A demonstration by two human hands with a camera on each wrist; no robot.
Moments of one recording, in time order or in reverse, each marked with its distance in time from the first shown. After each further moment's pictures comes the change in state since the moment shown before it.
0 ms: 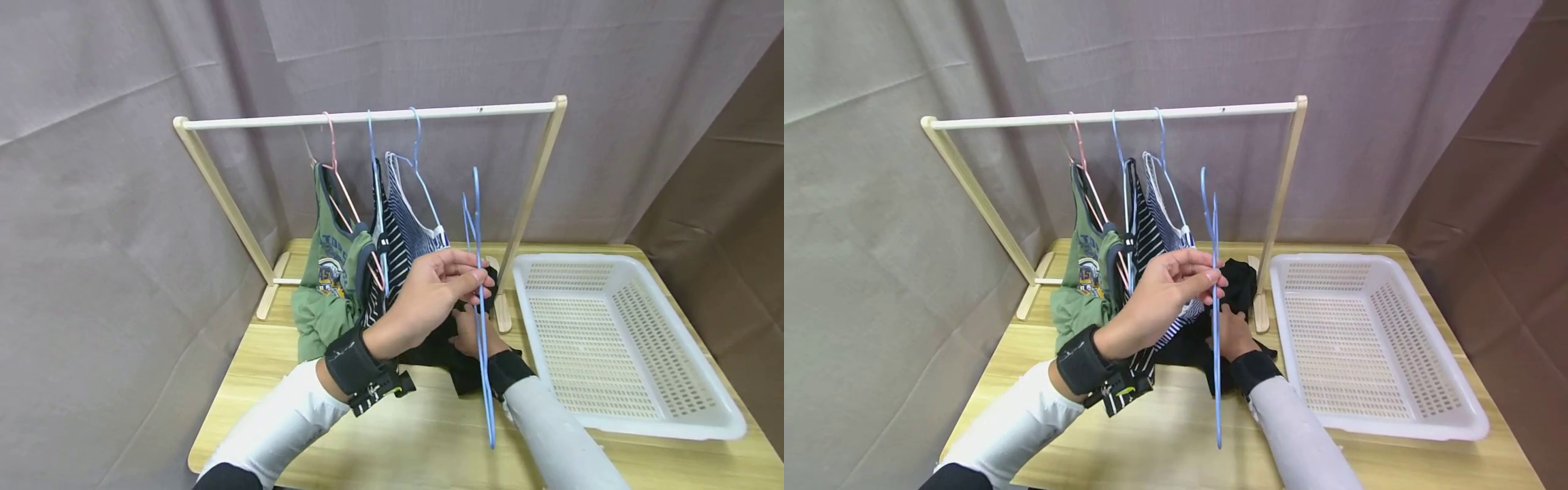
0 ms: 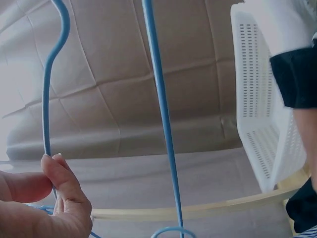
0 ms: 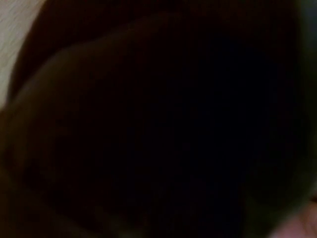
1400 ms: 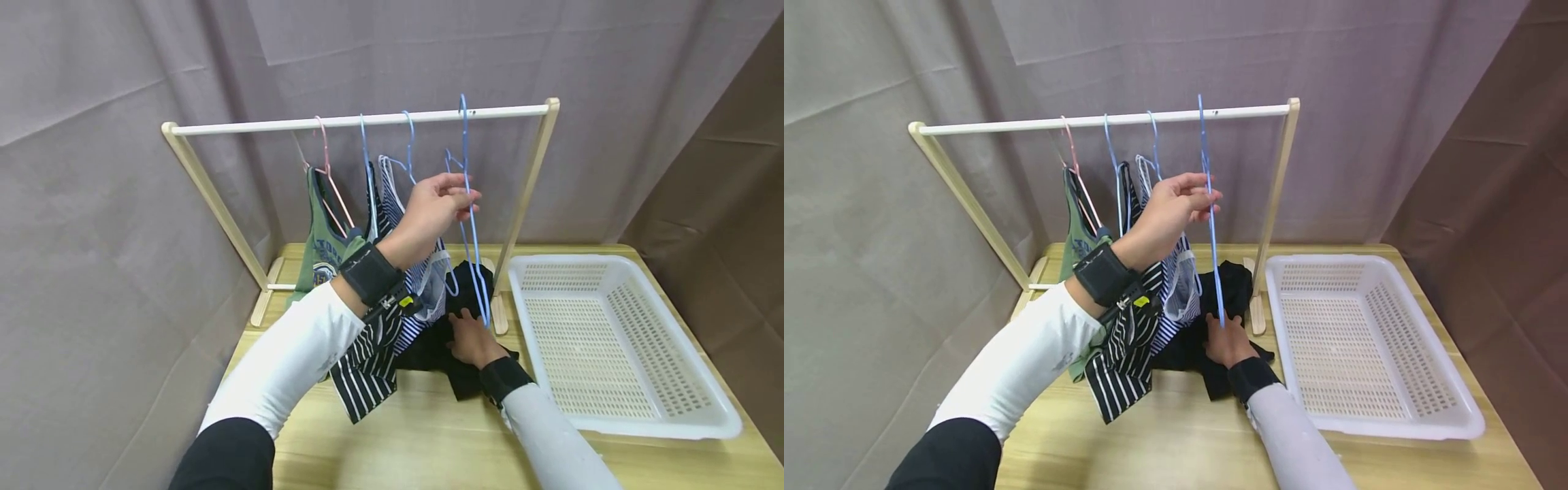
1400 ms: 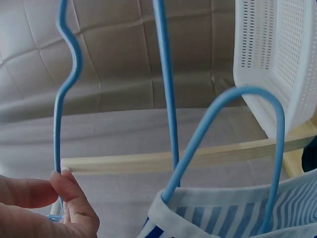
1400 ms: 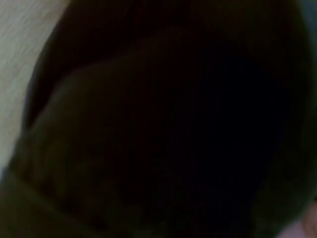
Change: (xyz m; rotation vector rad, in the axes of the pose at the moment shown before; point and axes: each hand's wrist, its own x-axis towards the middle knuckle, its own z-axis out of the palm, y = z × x) left_hand 0.106 0.036 -0.023 0.001 0.144 -0.059; right_hand -0.019 -0.034 -0.033 0.020 -0.072 0.079
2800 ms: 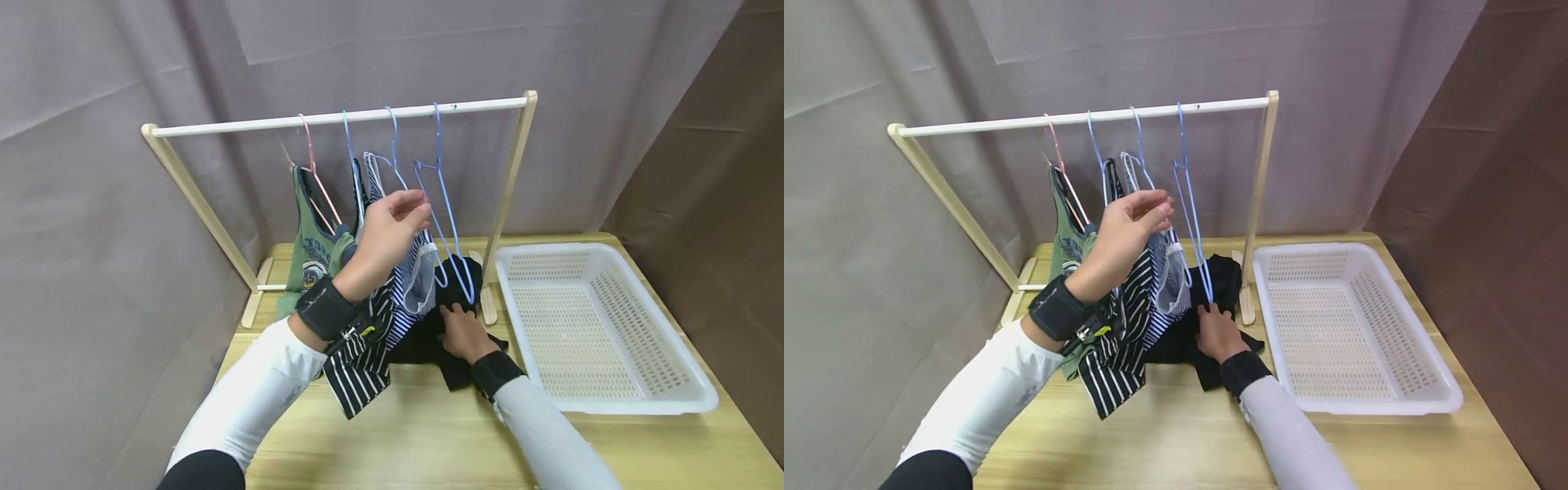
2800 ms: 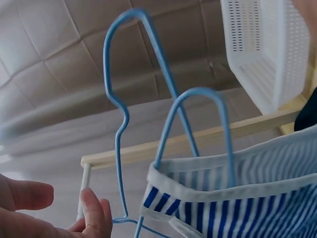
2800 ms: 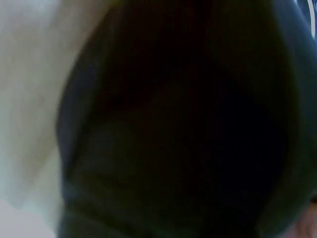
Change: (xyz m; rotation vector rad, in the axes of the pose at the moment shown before) left_hand -0.047 -0.008 -0.034 0.268 0.106 0.149; right_hand 0.008 -0.002 0.008 0.018 0.008 0.107
